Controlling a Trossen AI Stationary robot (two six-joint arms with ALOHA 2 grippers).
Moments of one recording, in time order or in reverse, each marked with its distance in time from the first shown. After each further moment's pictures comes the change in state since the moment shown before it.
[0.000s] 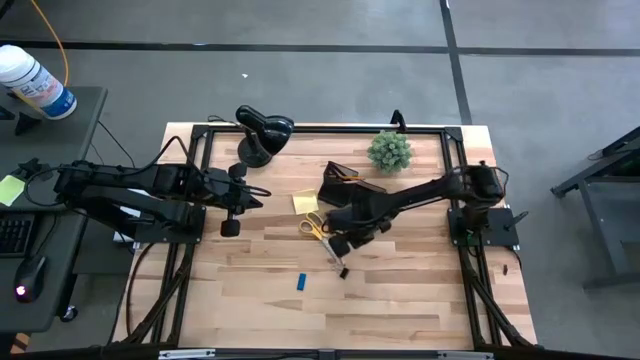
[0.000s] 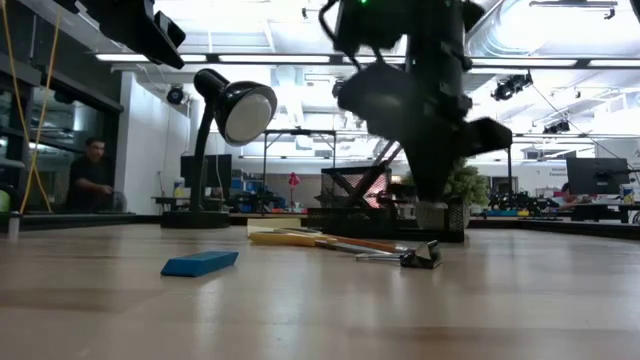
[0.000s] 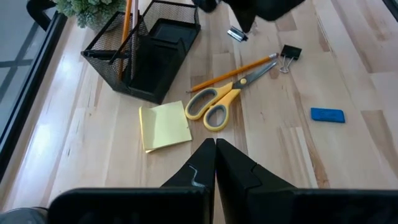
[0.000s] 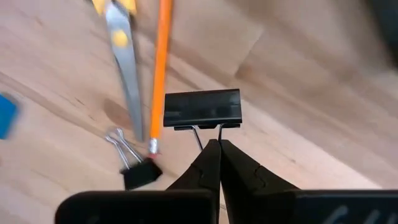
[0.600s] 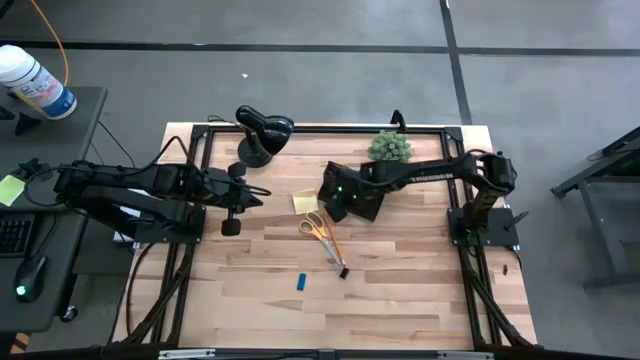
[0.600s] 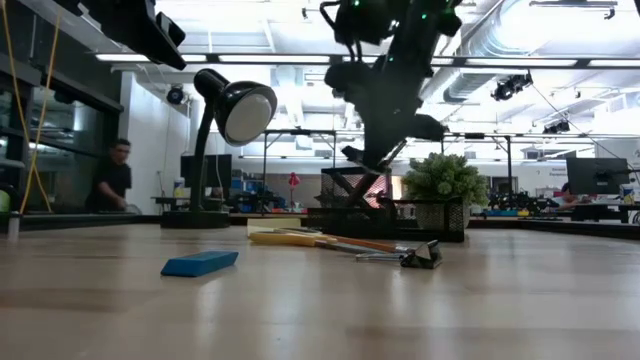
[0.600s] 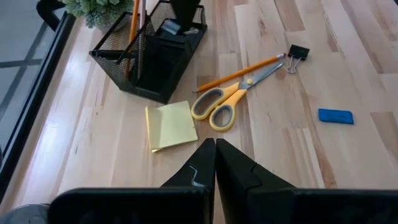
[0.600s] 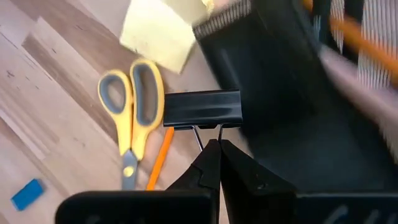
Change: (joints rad) left arm 0.000 0.000 0.000 0.002 -0.026 0.000; right arm -0.203 -0.114 0.002 0.125 0.181 -0.377
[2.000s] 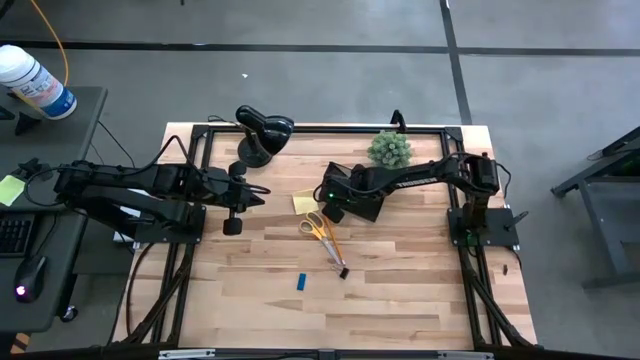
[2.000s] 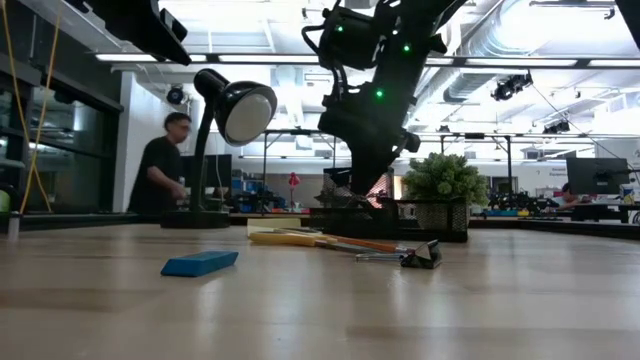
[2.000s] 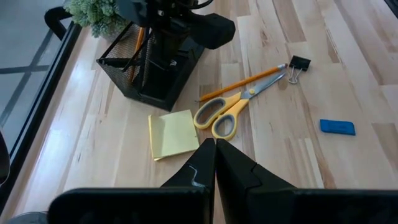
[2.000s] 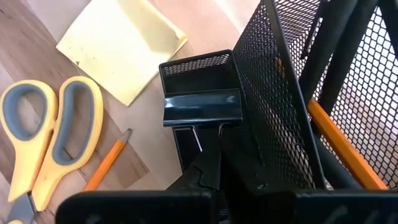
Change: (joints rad) left arm 0.000 0.000 0.000 0.035 -0.007 -0.002; right arm 0.011 0.116 0.003 0.097 0.244 -0.285
